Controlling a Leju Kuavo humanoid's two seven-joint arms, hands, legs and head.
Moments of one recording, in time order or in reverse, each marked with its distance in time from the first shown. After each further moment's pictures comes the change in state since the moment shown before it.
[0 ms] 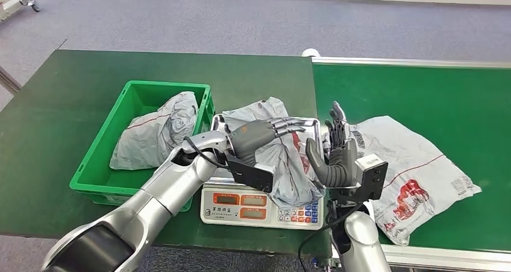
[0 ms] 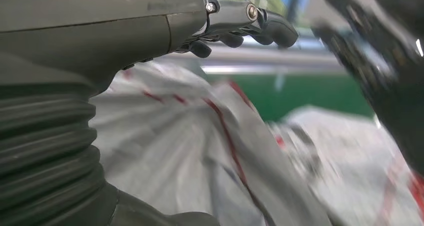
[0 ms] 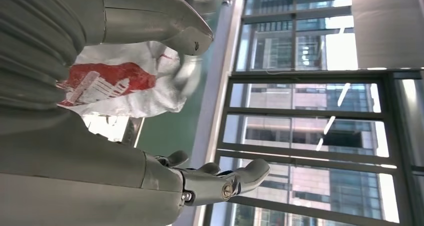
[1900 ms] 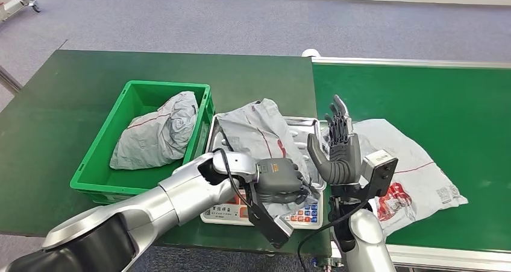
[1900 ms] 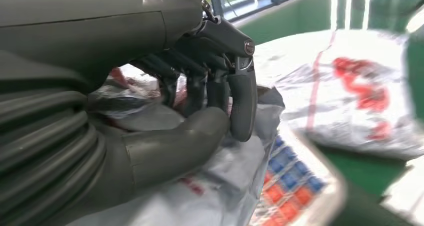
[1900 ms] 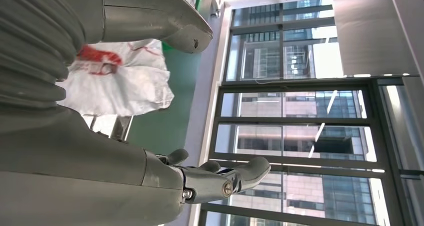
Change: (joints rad) left arm -0.118 0.021 -0.556 0.070 0.078 0.100 0.026; right arm -0.019 -0.021 0.028 -0.041 -0.065 0.015 0.031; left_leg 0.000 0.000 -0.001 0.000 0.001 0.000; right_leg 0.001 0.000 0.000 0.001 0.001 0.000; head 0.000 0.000
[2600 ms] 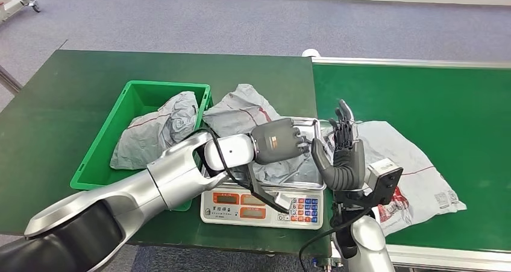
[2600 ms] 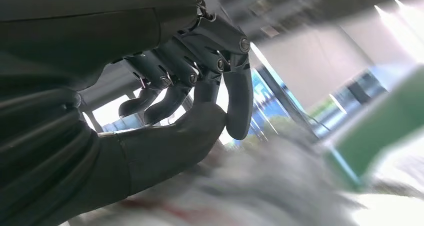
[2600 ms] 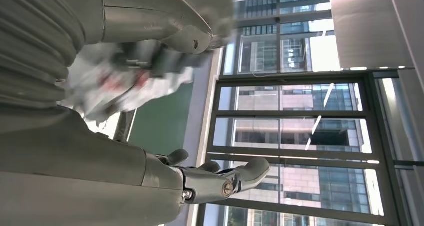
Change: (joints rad) left arm -0.095 0.077 0.009 -0.186 -0.516 0.306 0.318; right arm 0.039 0.000 -0.014 -0.030 0.009 -0.014 -0.023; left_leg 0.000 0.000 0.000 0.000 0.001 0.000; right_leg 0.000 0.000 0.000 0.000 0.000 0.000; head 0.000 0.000
